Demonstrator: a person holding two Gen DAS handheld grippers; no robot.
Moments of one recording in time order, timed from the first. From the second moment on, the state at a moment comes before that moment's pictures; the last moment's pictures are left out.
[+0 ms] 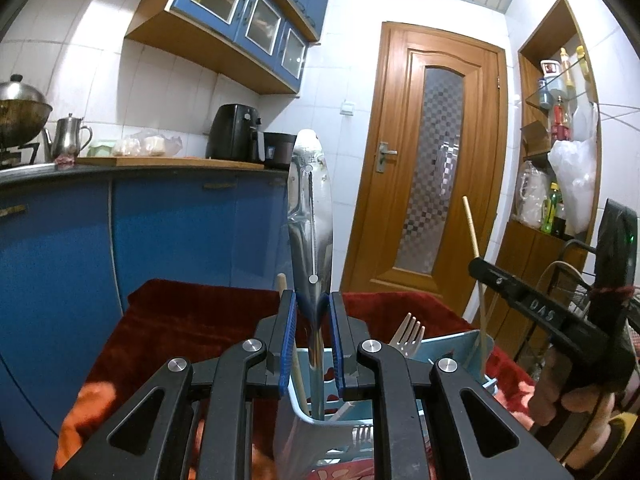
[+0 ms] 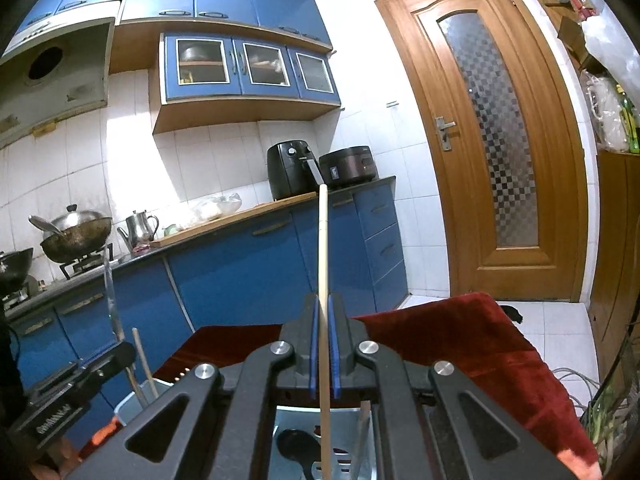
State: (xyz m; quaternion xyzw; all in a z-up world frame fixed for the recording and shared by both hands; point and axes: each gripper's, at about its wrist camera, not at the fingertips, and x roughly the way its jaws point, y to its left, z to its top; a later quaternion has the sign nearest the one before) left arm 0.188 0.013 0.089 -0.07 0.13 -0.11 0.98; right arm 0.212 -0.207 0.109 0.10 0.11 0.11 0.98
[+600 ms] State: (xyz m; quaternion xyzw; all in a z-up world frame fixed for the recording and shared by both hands) left arm 0.190 0.006 0.083 -0.07 0.15 -0.12 0.98; right arm 0.199 -0.208 0.096 0.09 0.14 0.13 0.98
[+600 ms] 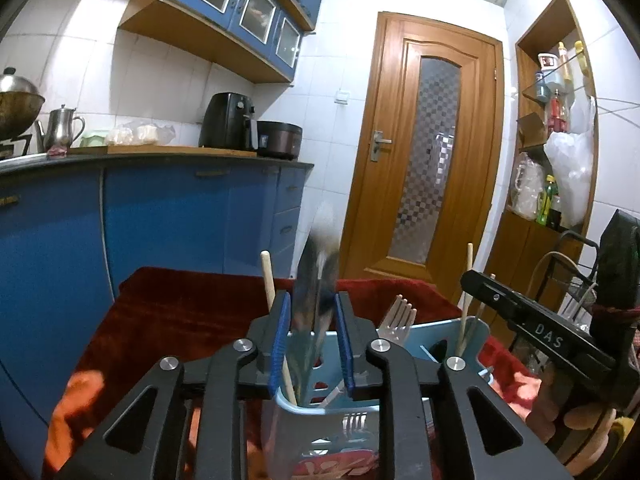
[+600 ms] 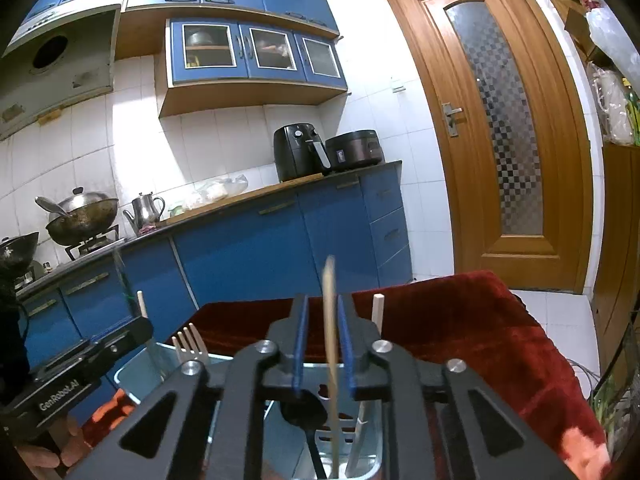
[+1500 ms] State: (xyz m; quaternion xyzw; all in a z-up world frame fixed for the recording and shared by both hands) left arm 0.122 -0.006 0.114 -0.04 0.19 -0.14 0.97; right arm 0.116 -0.217 0.135 0.13 0.17 0.15 0.97
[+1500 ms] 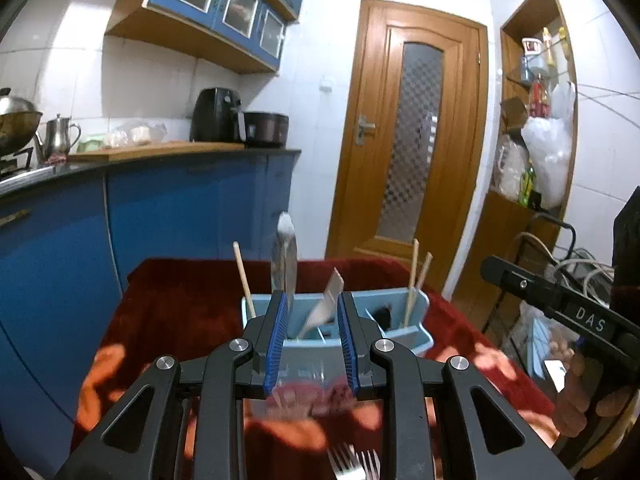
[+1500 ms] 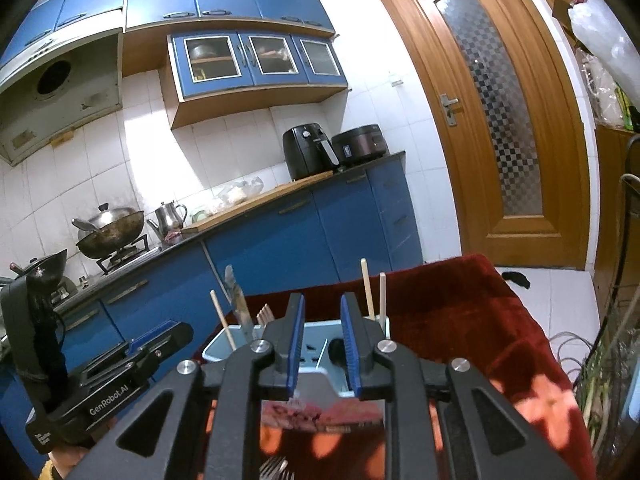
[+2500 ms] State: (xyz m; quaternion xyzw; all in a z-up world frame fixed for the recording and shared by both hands) left arm 0.095 -0.015 0.030 -0.05 0.37 -0.14 0.92; right arm 0.055 -0.241 0.063 0.13 0.31 0.06 0.94
